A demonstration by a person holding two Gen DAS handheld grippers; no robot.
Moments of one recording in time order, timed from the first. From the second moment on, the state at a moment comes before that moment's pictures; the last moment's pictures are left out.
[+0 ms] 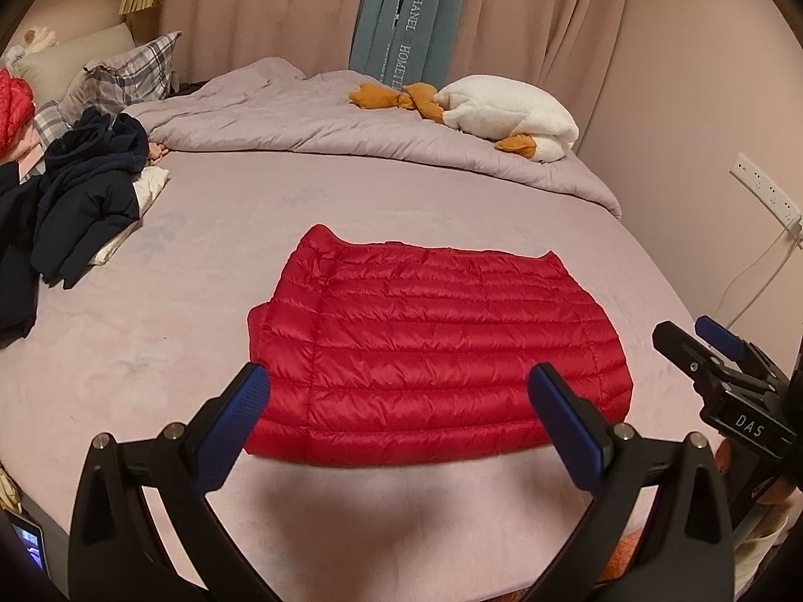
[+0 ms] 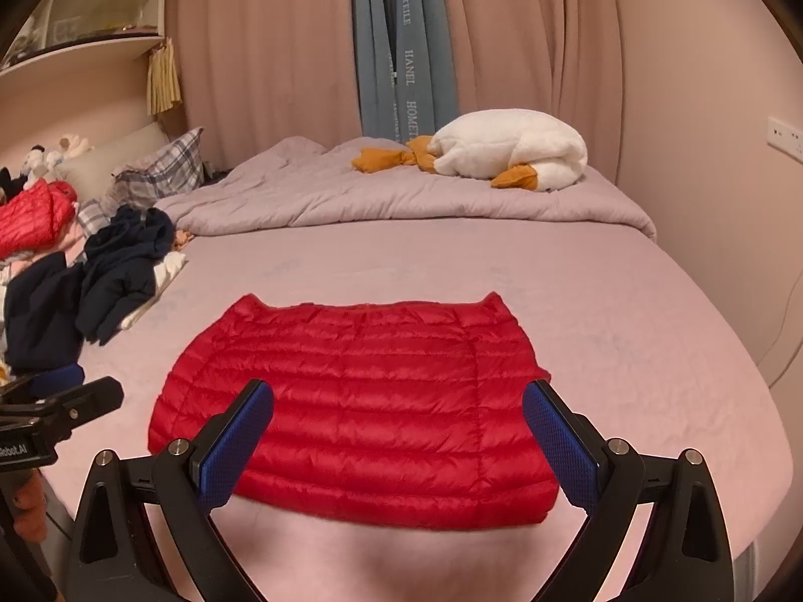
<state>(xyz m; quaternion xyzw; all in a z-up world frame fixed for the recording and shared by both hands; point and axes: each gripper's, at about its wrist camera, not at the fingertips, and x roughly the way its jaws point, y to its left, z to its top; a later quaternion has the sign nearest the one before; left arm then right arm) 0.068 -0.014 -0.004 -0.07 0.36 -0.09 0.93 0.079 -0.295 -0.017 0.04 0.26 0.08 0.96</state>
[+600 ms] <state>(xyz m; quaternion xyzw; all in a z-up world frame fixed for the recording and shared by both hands) 0.066 -0.015 -0.003 -0.06 0.36 -0.09 0.93 0.079 -0.290 -0.021 0.04 0.27 0.07 0.96</state>
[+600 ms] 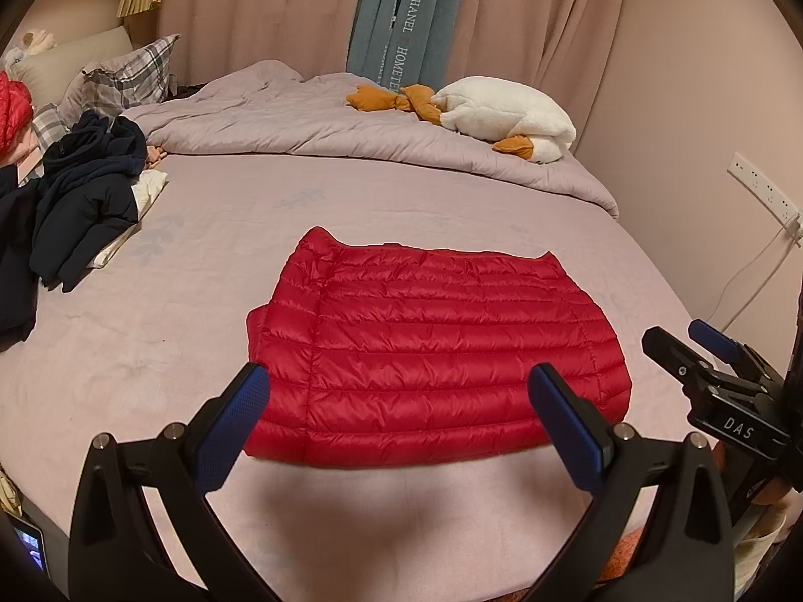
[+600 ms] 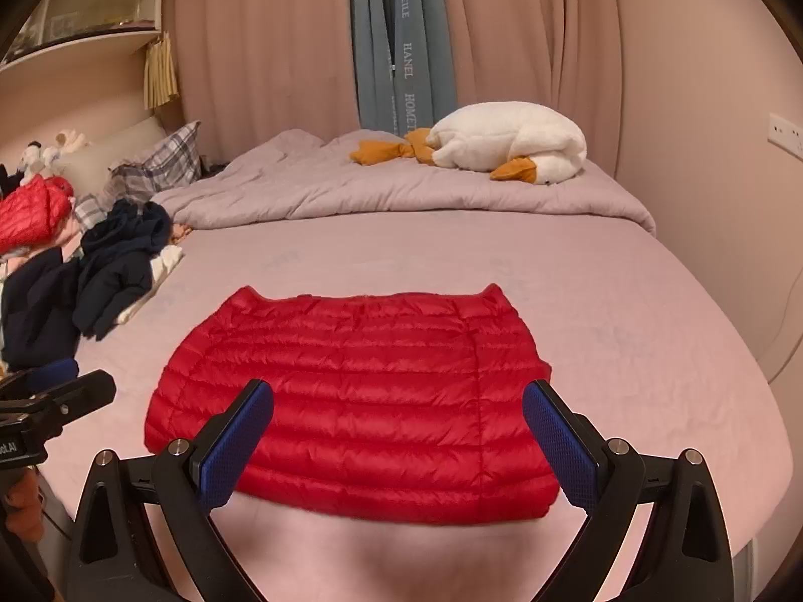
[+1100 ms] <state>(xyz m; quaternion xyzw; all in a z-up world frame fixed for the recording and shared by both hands) 0.066 -0.015 -0.001 -0.06 0.35 -0.09 0.93 0.079 -0.289 -0.022 0.04 0.27 0.07 0.96</state>
